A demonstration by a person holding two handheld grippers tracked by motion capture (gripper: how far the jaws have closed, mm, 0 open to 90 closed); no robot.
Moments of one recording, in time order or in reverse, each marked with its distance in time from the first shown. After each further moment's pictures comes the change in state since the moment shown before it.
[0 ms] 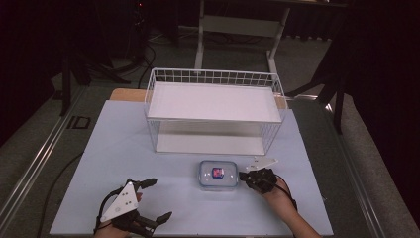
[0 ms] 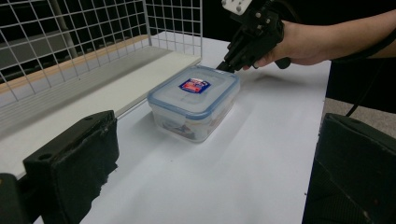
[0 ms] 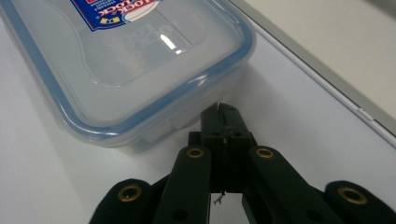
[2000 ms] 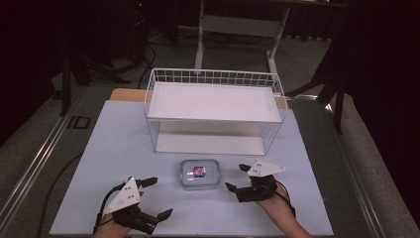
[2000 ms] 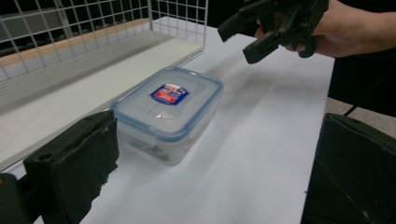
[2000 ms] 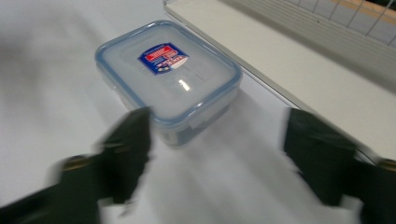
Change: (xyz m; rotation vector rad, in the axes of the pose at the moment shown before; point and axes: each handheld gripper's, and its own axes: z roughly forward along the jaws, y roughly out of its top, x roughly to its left) left arm 0.007 0.002 0.006 0.047 -0.014 -0.071; right arm 0.038 0.021 -0.036 -0.232 0.044 0.018
